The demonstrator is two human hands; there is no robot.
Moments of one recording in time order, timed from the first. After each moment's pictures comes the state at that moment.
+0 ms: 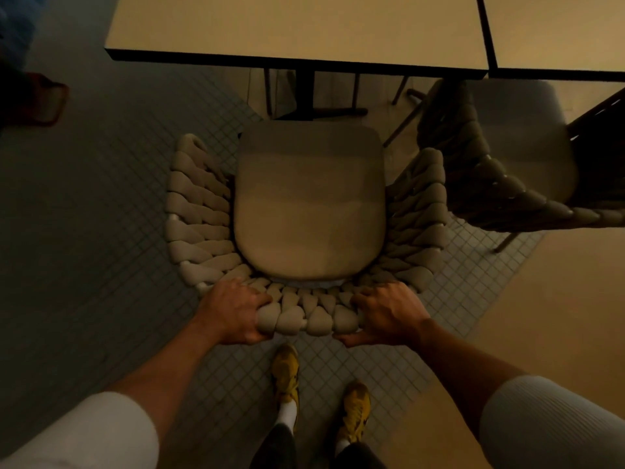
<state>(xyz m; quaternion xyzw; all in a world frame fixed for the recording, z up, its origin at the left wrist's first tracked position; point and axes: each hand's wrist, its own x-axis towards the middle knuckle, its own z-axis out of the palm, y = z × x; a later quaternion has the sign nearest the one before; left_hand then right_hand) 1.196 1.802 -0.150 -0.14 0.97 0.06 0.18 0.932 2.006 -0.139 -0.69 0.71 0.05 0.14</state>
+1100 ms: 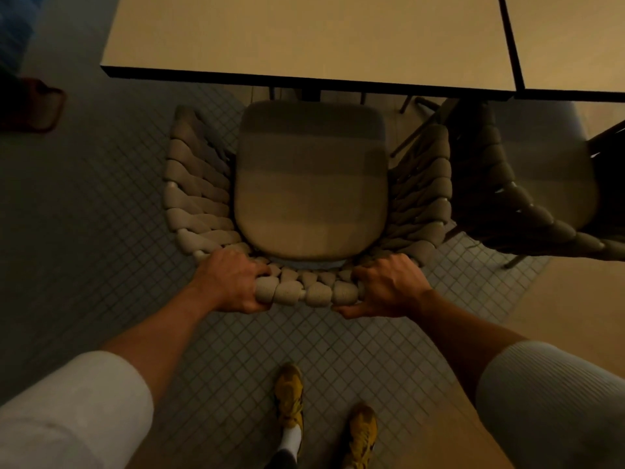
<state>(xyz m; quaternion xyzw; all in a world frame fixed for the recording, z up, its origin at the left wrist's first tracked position) 1.137 1.691 -0.146 -0.18 0.97 0.03 0.17 0.879 1.897 -0.144 -0.67 0.73 0.06 0.11</state>
